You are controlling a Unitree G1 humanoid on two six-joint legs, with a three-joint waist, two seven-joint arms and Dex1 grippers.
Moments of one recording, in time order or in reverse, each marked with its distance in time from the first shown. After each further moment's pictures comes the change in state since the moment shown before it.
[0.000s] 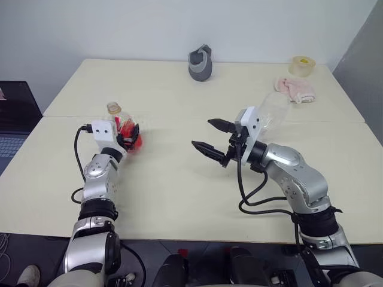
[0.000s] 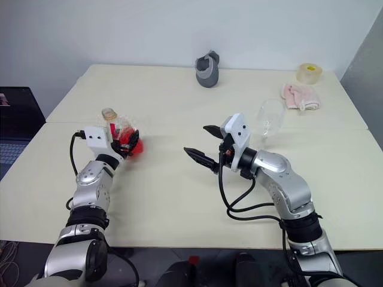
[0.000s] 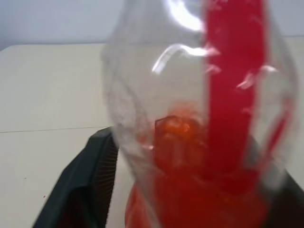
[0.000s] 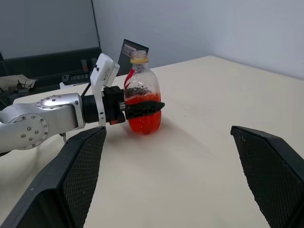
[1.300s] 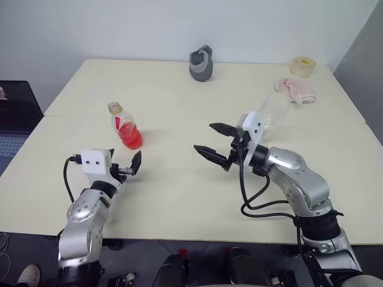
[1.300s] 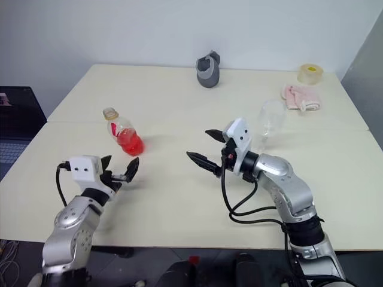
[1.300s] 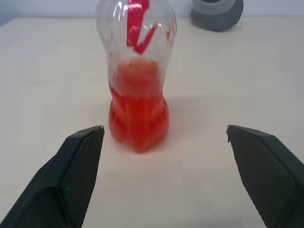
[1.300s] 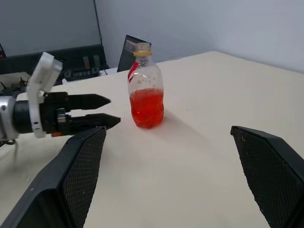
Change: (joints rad) left arm 0.607 -0.049 0.008 -0.986 -0.123 0.505 0.107; right arm 0.065 -0.025 -0.001 -0.021 -0.002 -0.011 0.021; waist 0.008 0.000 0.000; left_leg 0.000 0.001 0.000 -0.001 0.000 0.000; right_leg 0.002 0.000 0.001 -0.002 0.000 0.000
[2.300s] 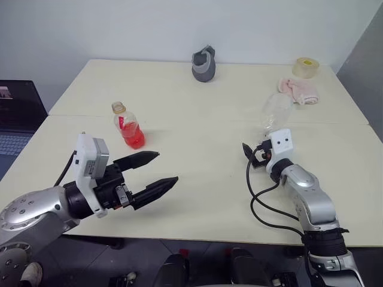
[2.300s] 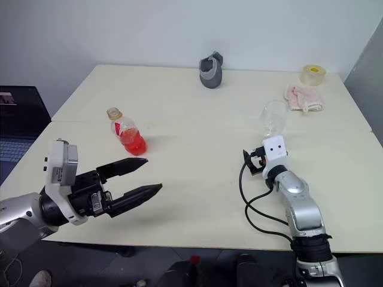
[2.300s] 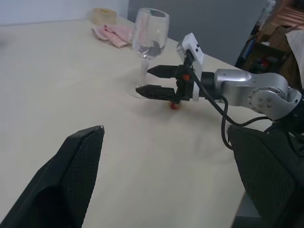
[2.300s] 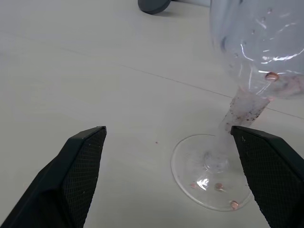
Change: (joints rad) left arm 0.103 0.547 0.210 -0.520 -0.898 0.423 -0.254; right arm 0.167 0.023 -0.140 0.114 -0.282 -0.052 -0.411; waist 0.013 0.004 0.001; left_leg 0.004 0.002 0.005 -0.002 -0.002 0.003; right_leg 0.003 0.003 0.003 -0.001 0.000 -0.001
